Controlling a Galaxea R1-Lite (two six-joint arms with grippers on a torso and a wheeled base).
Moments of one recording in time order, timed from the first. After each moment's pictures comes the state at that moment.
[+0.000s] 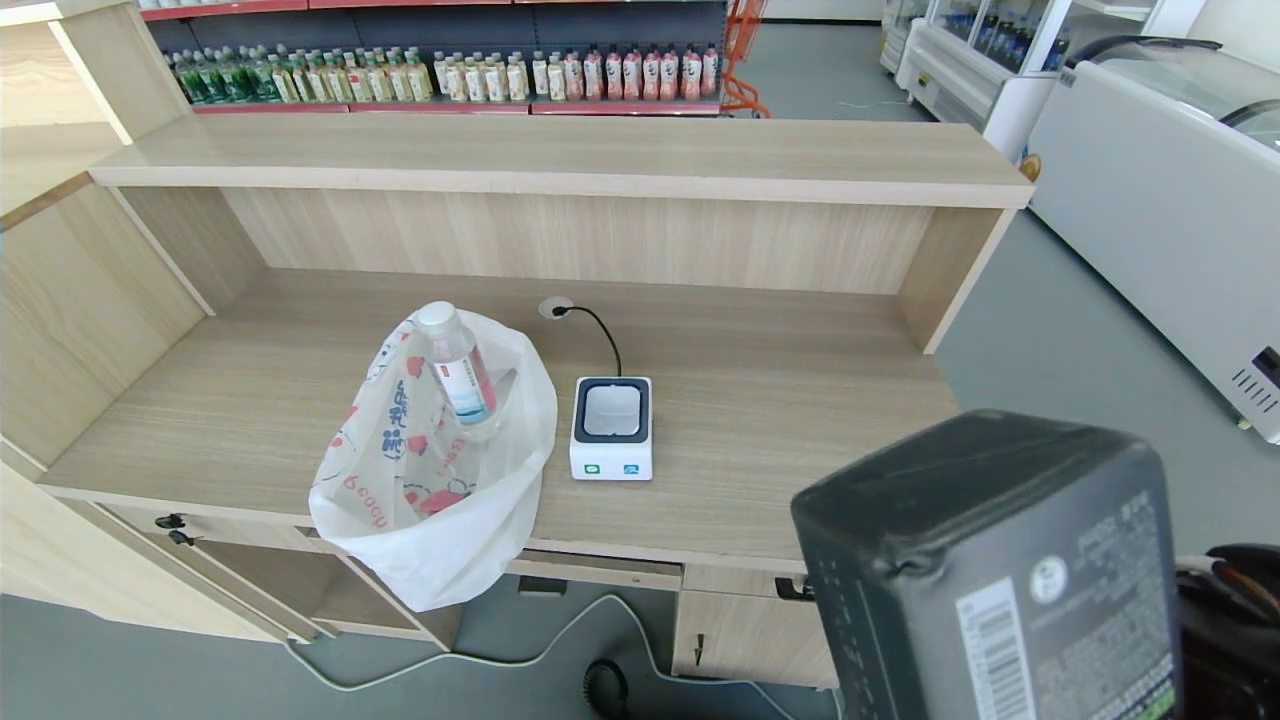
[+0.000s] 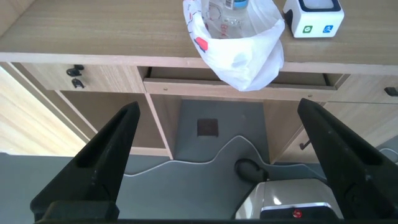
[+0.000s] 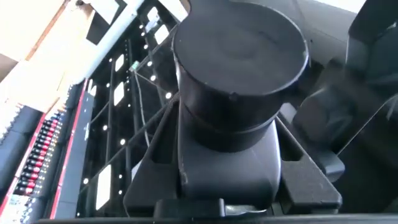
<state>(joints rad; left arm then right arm) -0.01 0.00 0.00 0.04 -0.04 0.03 0.82 1.36 -0.46 -1.14 0.95 -2.58</state>
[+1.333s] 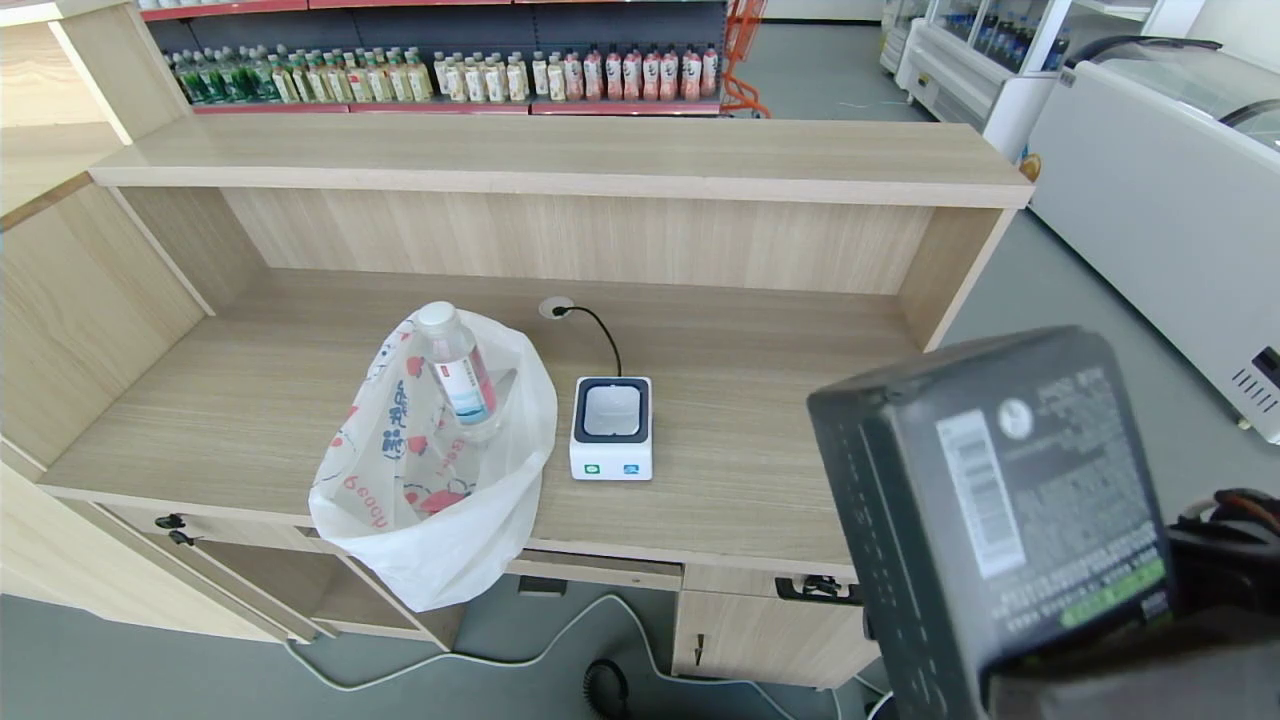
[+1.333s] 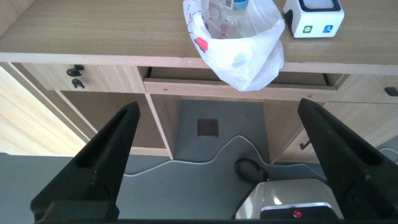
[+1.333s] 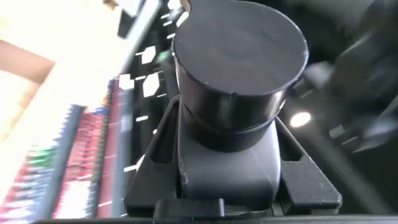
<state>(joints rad) -0.01 0.00 0.00 0.04 -0.04 0.03 0.75 1.34 -0.48 -1.14 0.91 -2.33</state>
